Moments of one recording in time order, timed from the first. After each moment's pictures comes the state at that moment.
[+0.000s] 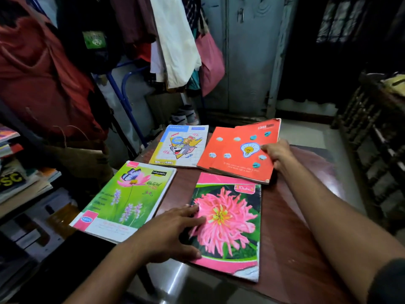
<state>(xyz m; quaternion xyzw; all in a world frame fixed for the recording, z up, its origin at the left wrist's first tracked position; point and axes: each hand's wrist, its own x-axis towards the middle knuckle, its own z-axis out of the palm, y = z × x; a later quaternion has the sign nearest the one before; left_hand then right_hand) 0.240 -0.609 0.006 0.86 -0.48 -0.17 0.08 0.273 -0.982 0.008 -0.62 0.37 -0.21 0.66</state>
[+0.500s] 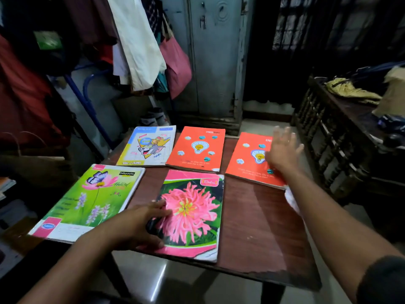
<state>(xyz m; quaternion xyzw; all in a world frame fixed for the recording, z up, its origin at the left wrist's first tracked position) 0.257 -0.612 0.004 0.85 -0.47 -0.21 0.05 0.171 -1.056 -0.005 -0.89 0.42 -0.14 0.10</state>
